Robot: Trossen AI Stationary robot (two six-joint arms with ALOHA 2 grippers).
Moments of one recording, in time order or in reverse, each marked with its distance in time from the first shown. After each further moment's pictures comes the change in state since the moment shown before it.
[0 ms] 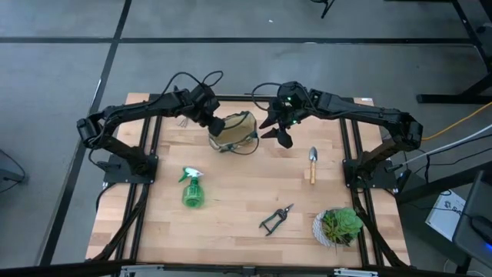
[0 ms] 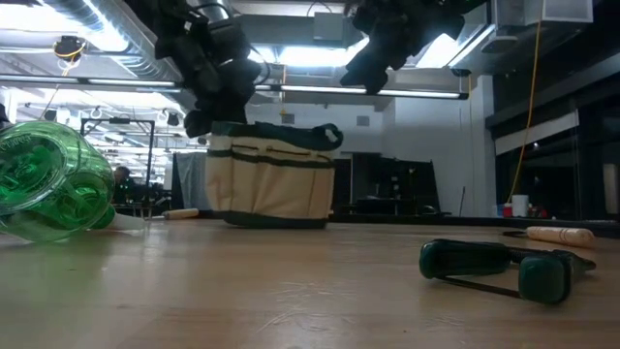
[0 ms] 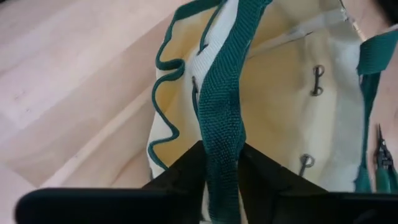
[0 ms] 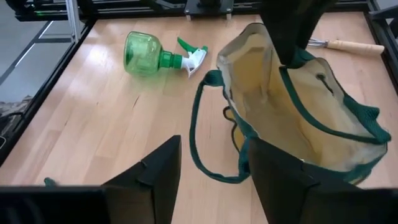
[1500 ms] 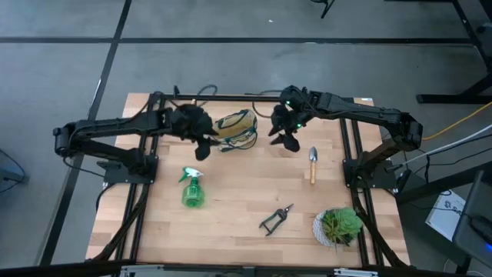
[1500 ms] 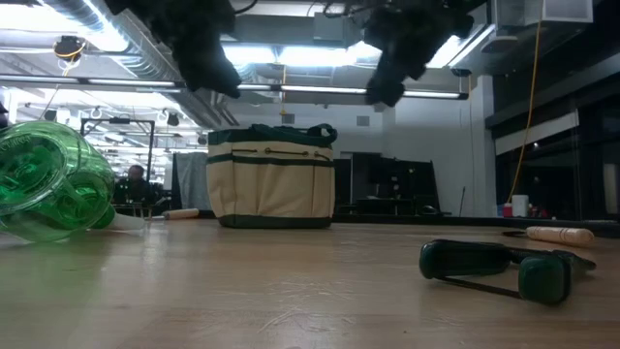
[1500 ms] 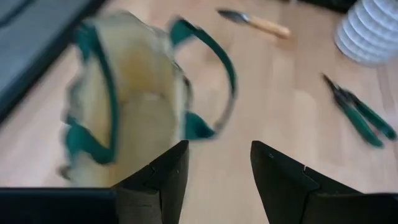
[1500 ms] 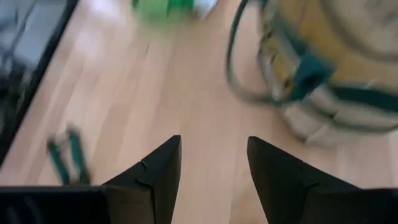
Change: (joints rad) left arm -0.317 -0.320 -0.130 0.075 -0.180 0.232; right arm -0.002 0.001 0.000 -0.245 0.003 -0.084
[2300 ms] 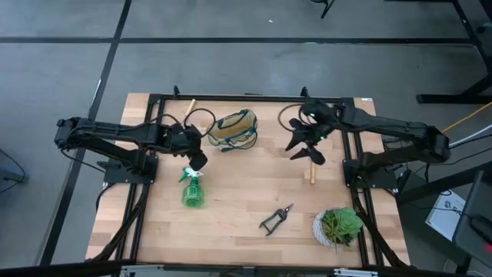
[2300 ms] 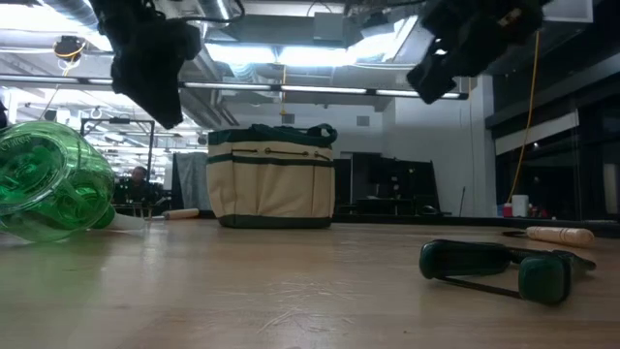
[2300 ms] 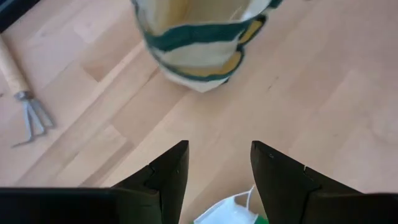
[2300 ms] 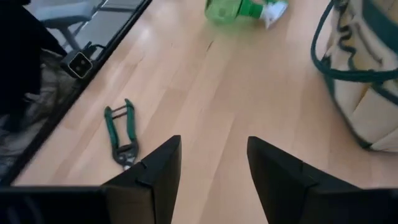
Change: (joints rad) left arm -0.252 0.000 -0.013 -0.402 -0.411 -0.559; right arm 0.006 -0.342 -0.368 0.140 -0.172 -0.090
